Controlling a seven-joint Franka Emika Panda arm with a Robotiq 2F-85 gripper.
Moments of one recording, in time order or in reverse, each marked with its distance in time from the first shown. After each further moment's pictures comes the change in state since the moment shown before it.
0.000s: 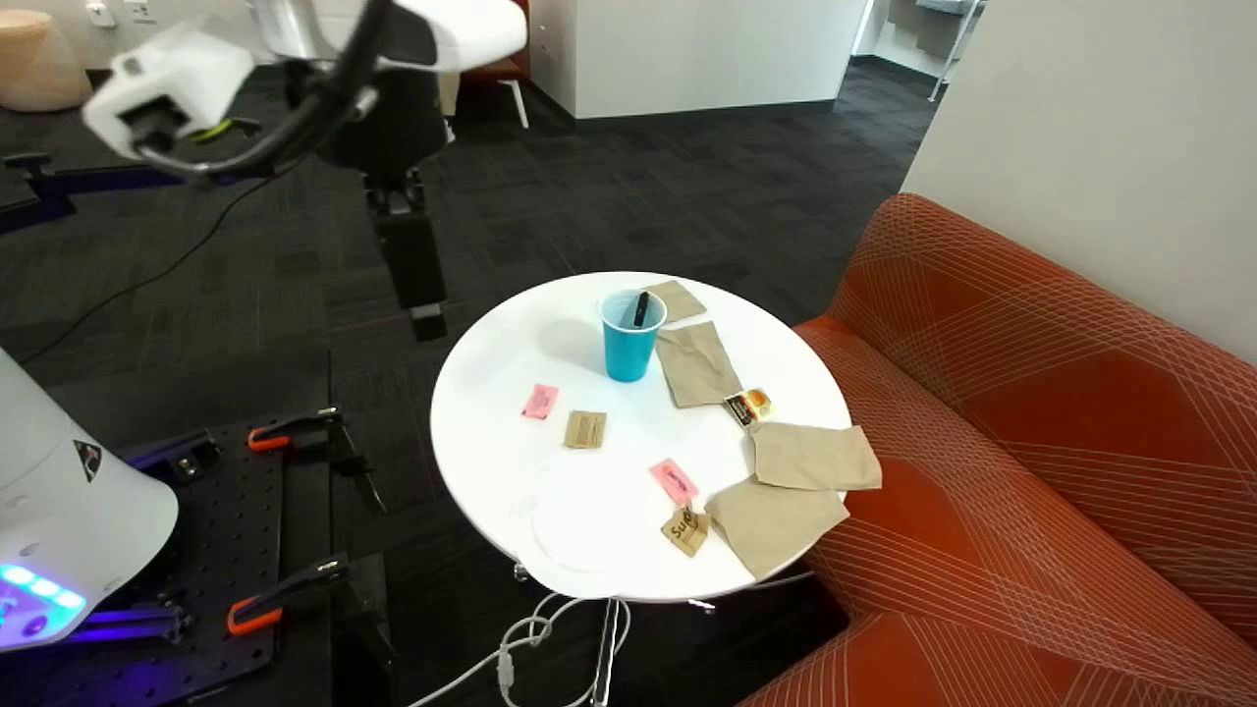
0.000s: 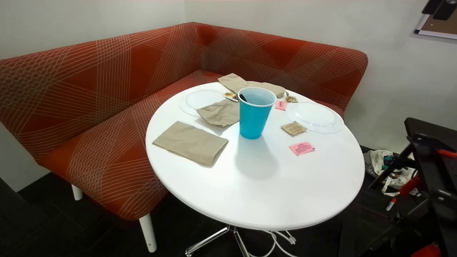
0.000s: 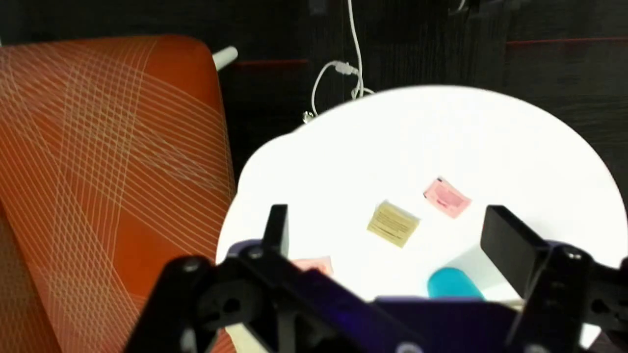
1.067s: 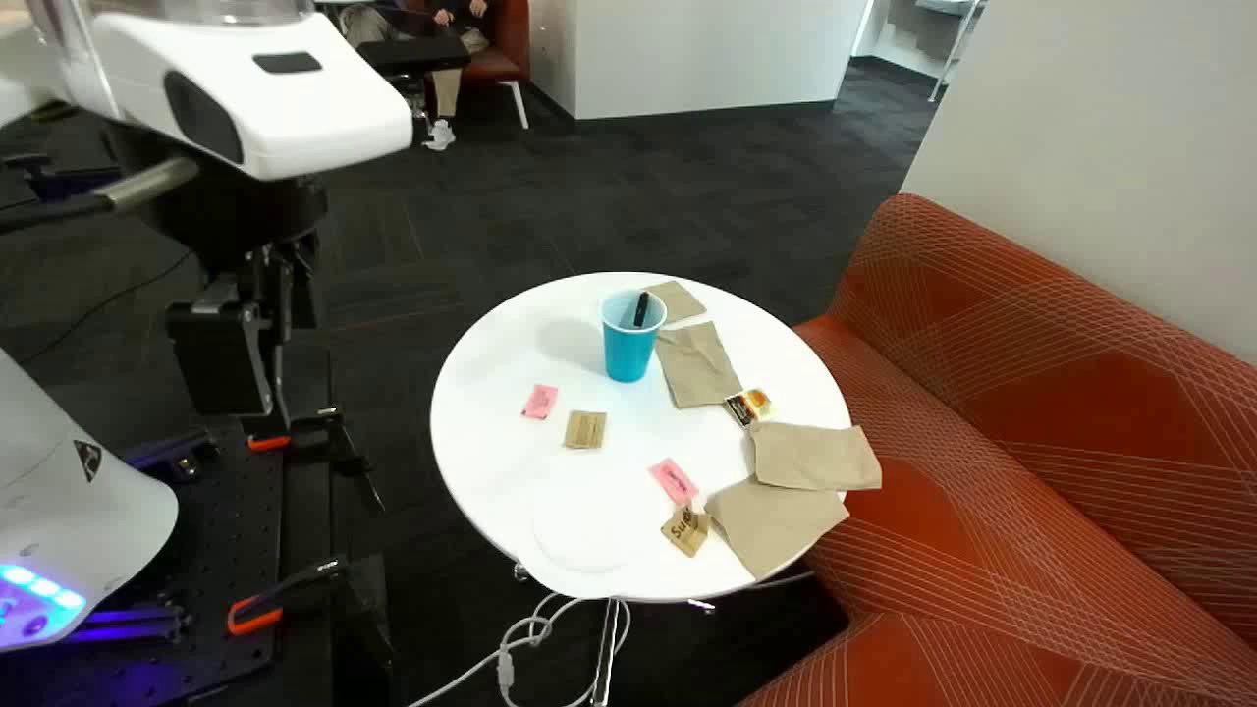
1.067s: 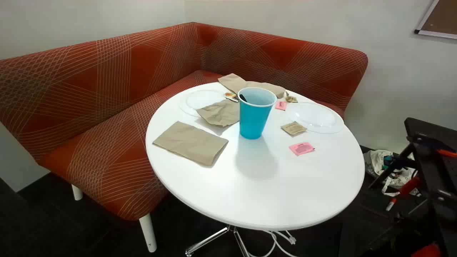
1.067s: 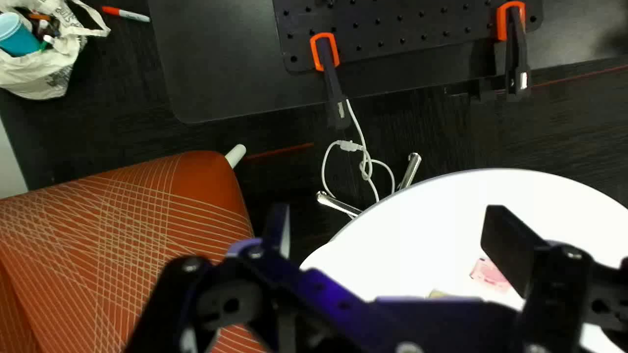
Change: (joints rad) arm -0.146 -0.118 -0.074 -0.046 -0.039 -0.244 0.000
